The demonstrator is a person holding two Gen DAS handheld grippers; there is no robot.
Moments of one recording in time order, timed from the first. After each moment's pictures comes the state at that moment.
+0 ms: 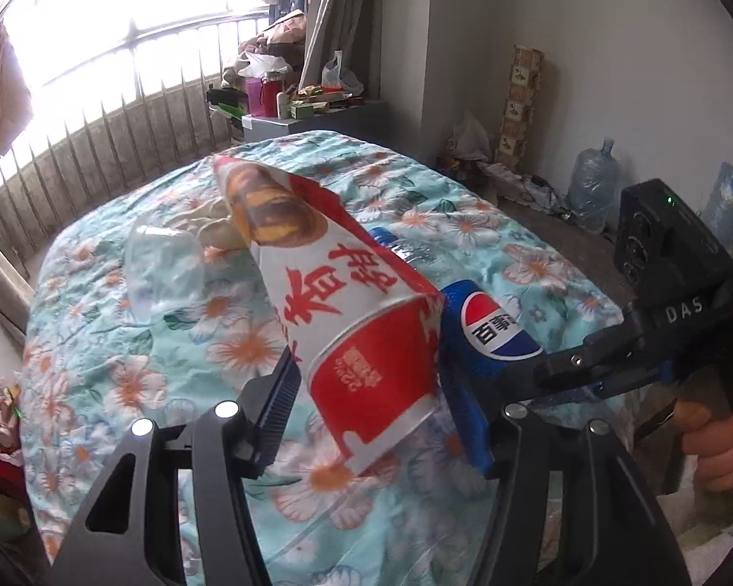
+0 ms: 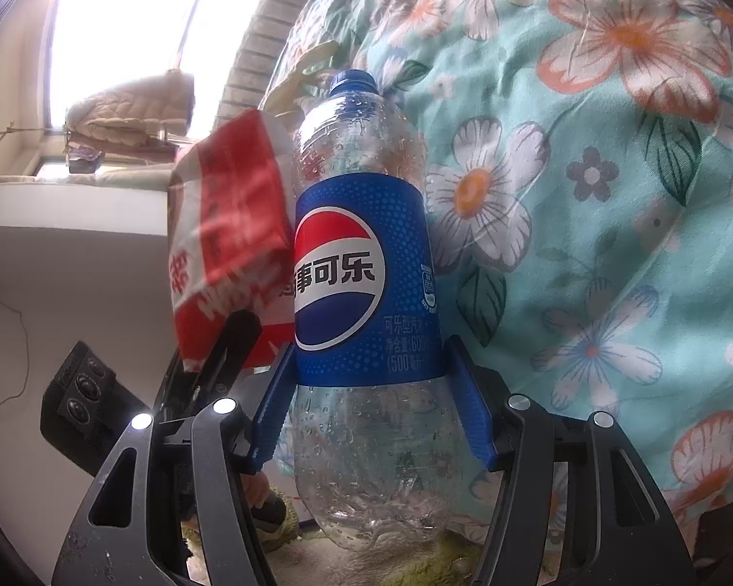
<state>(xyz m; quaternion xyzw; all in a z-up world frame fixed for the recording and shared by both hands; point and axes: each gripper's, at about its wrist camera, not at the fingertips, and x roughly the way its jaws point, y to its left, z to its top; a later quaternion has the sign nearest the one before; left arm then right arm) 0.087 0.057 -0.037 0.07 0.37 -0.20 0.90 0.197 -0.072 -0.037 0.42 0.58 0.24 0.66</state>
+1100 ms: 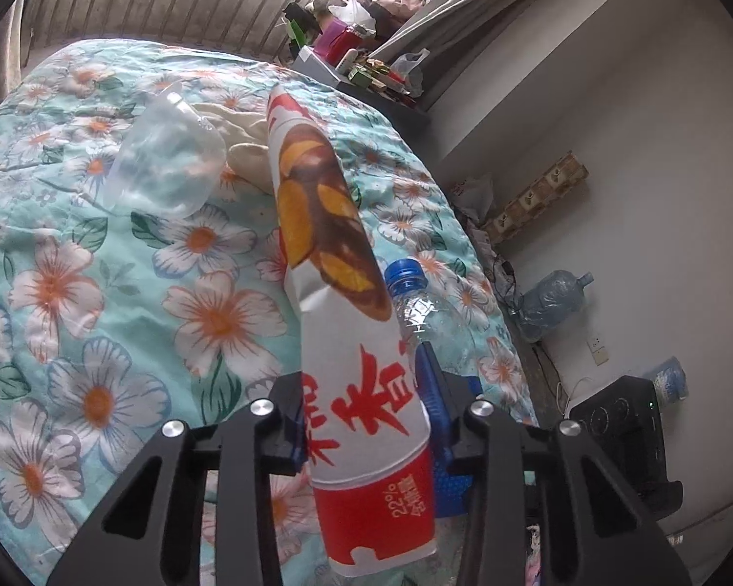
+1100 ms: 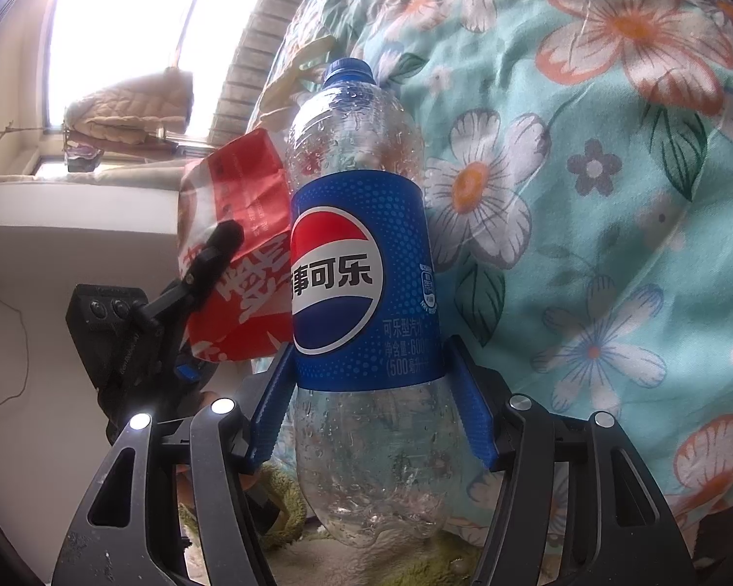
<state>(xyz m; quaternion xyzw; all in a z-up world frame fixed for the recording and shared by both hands) 0.138 0.108 -0.048 -0.20 0.43 -0.19 0.86 0.199 -0.067 -0.044 0.42 0.58 0.24 0.66</state>
